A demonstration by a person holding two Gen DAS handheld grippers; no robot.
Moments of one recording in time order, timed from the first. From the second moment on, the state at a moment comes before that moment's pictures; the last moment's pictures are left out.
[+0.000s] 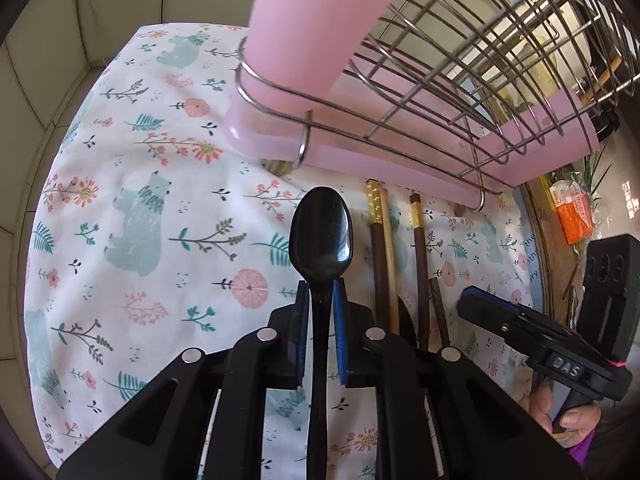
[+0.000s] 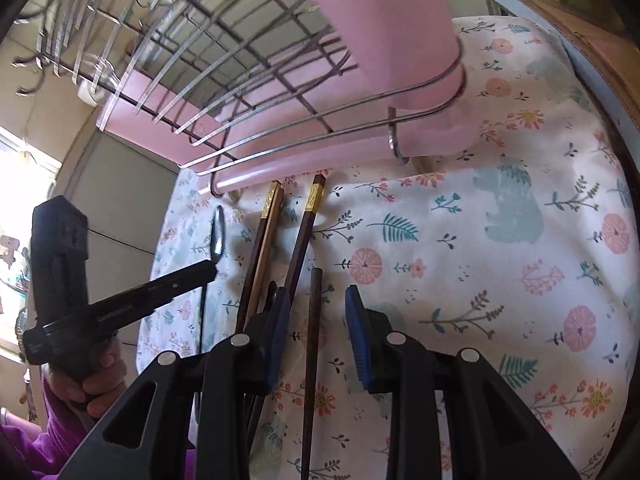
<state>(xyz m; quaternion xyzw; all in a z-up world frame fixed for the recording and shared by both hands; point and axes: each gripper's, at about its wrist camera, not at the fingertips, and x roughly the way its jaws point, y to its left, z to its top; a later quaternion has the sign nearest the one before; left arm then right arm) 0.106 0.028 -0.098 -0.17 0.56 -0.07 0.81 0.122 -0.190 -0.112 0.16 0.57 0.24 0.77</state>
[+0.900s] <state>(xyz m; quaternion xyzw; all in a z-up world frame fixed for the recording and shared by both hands) 0.077 0.083 -0.048 -0.20 0.47 -0.10 0.85 0.104 -0.190 -0.077 0.15 0.48 0.23 0.83</state>
